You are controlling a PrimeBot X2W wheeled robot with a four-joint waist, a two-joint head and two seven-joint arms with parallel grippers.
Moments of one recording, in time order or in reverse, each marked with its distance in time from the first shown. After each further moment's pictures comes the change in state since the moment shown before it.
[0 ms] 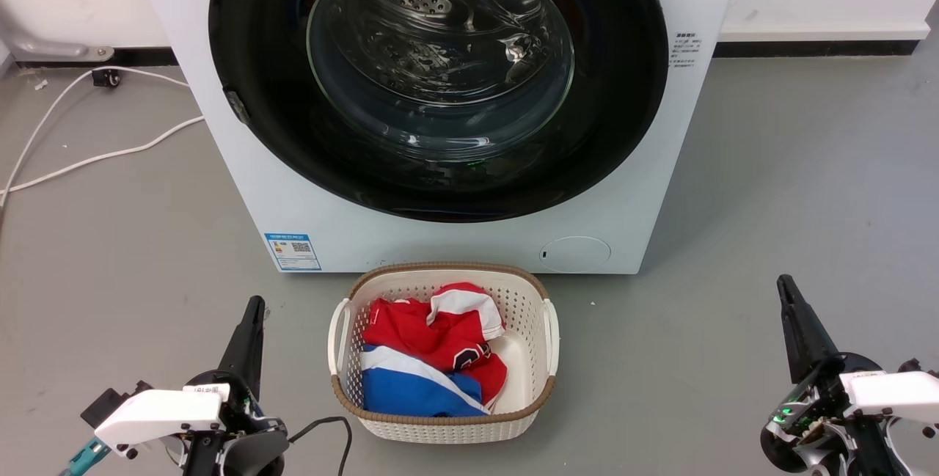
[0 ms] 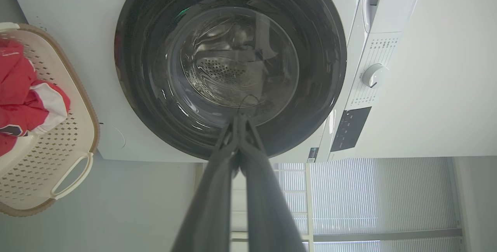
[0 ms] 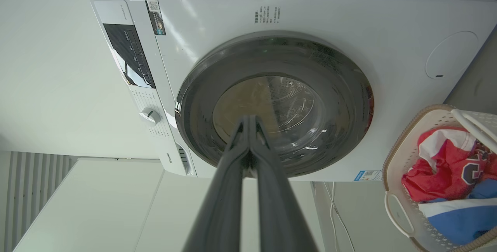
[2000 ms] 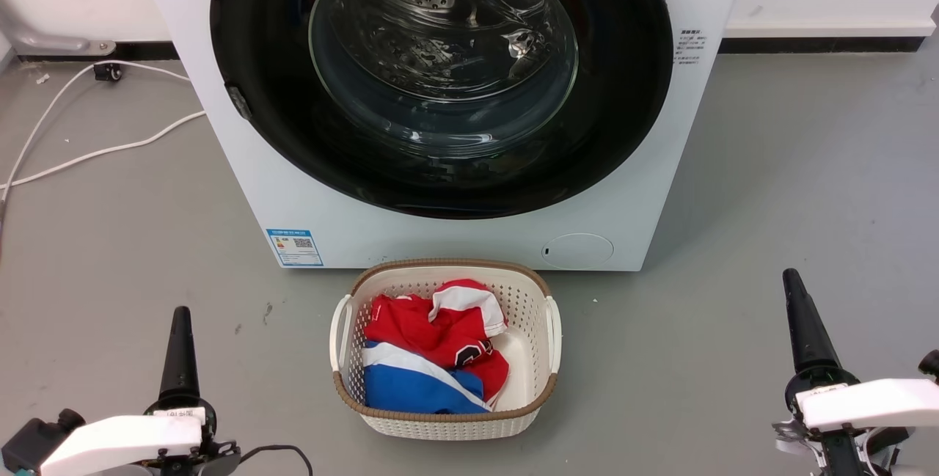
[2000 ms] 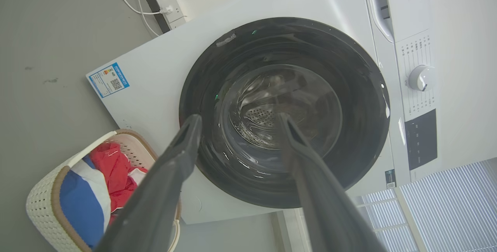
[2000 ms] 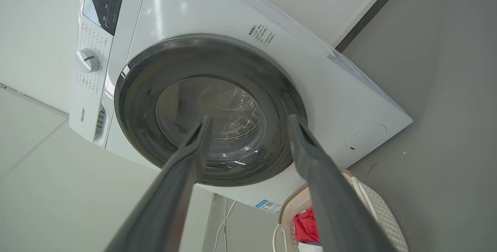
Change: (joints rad) left arm 0.058 -0.007 0.110 -0.039 0.379 0.000 -0.151; right arm 0.053 0.002 0.021 -0.079 -0.540 0.000 -0.151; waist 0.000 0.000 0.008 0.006
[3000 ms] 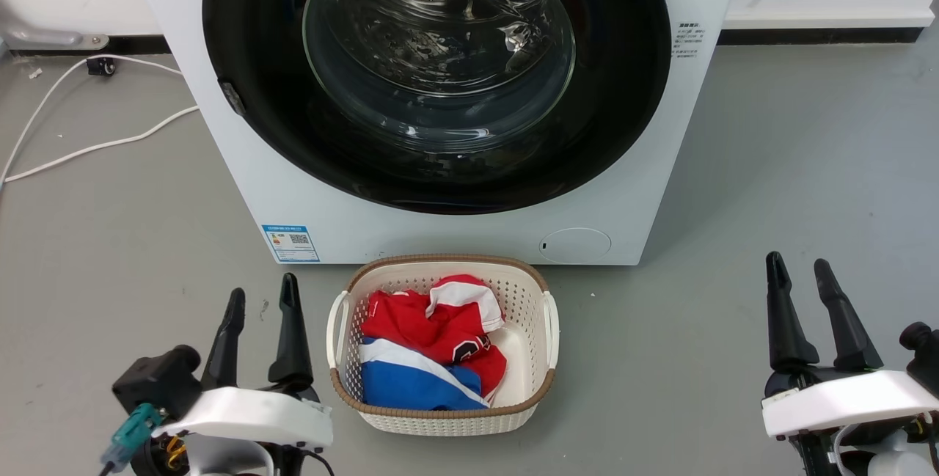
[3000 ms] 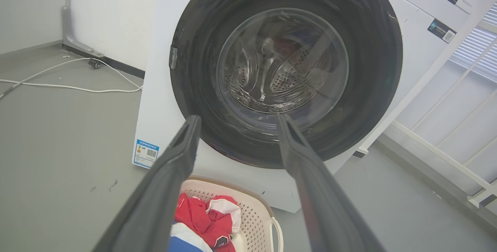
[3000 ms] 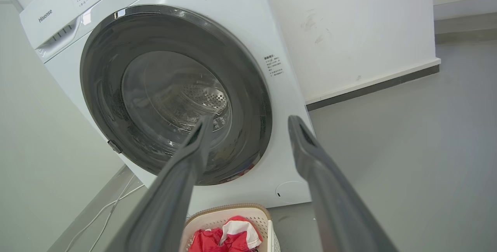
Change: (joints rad) left arm 0.042 0.031 -0.280 -0.231 0.721 0.197 -0.091; right arm 0.015 0.000 0.022 -0.118 -0.613 0.000 -0.094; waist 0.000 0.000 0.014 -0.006
